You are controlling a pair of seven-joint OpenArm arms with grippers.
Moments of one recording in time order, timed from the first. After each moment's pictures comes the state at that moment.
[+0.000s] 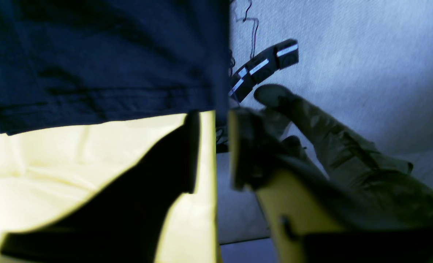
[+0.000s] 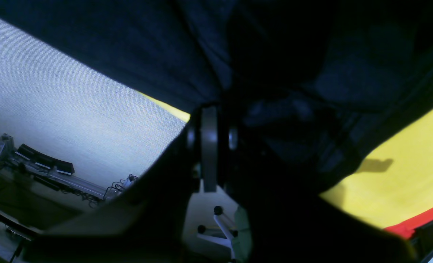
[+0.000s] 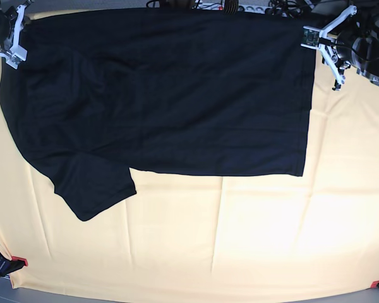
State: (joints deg) left arm 11.5 -82.1 28.8 131.0 -45.4 -46.7 57.9; right arm -45.4 44.5 25.2 104.7 45.9 40.9 -76.8
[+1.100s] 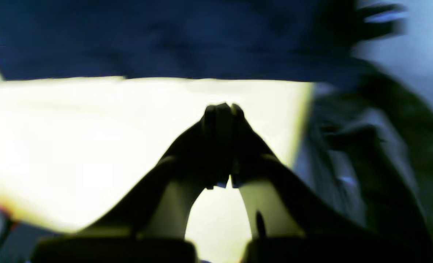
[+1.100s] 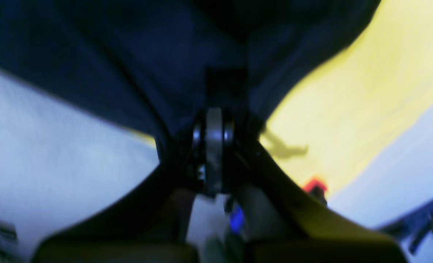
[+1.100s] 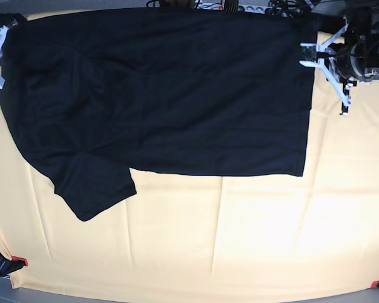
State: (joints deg) left arm 11.0 -82.1 28.8 134.3 -21.2 -31.3 51.4; right arm -45.6 45.4 39.9 116.4 49.5 36.6 -71.7
